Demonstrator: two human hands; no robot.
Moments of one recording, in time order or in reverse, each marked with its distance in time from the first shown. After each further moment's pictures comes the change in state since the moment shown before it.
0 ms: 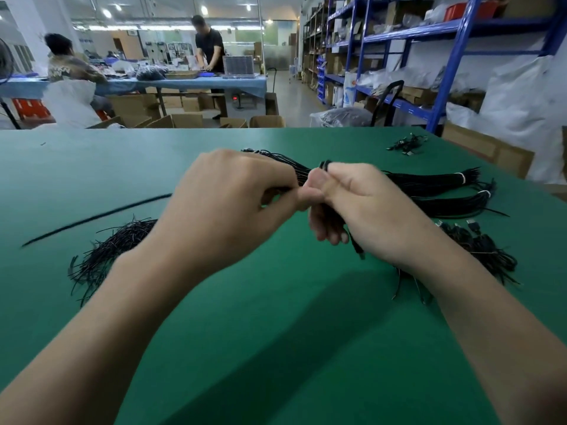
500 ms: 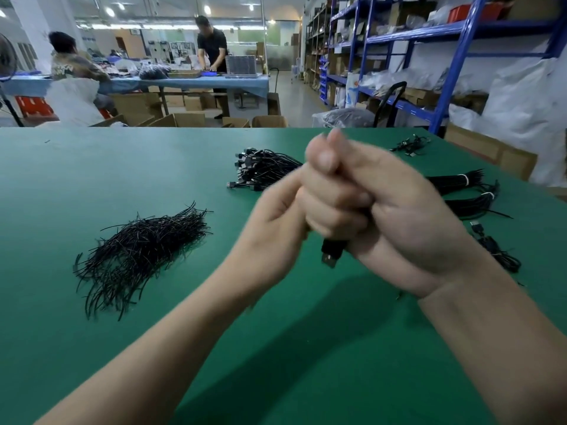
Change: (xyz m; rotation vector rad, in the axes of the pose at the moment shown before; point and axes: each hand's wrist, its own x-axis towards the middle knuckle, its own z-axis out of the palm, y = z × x) left_hand -0.014 0.024 0.059 -0.996 0.099 -0.357; right_hand -0.010 -0.029 0.012 1.033 -0.349 -0.137
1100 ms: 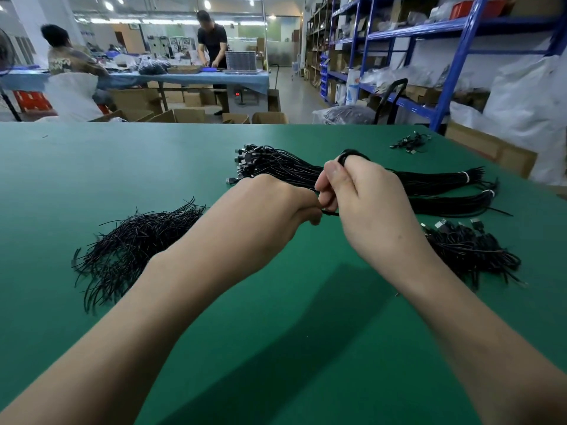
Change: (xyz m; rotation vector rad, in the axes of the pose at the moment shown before) left_hand 0.015 0.027 -0.032 1.103 -0.365 0.044; right_hand 0.006 0.026 -0.029 -1.349 0.709 0.011
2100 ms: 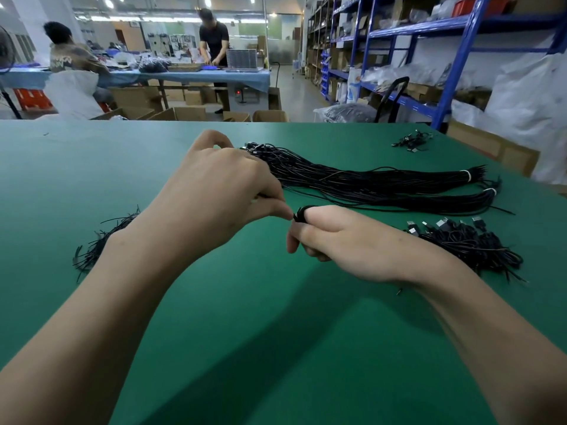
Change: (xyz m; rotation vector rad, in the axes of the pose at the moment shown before) left_hand -0.006 -0.034 -0.021 0.243 0.116 0.029; right_hand -0.007 0.005 0.004 0.098 -0.728 0.094
